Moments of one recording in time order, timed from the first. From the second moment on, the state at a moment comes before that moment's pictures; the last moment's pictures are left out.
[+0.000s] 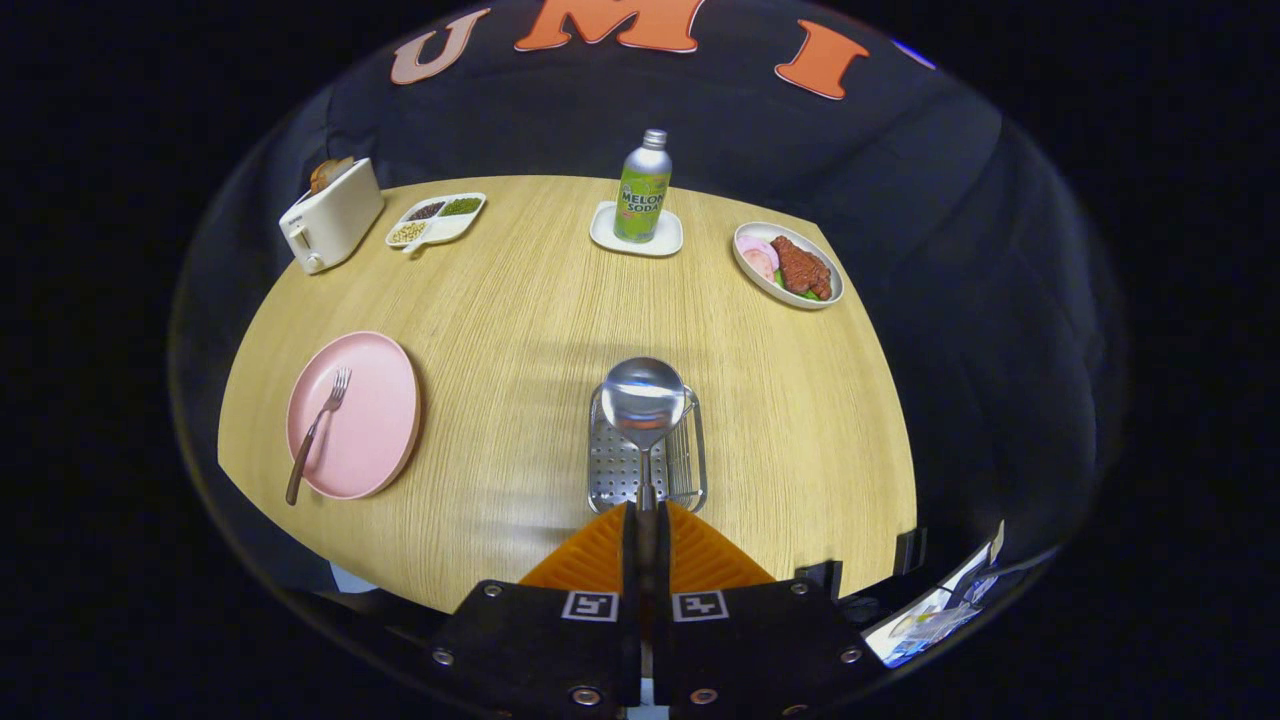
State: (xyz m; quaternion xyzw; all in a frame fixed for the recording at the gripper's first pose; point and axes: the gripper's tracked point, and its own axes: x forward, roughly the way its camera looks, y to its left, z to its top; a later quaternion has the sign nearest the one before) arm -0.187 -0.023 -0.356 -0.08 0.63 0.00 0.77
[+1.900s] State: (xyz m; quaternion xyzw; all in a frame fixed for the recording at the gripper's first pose) arm -0.061 0.100 -0.191 -0.01 0.20 0.01 0.98
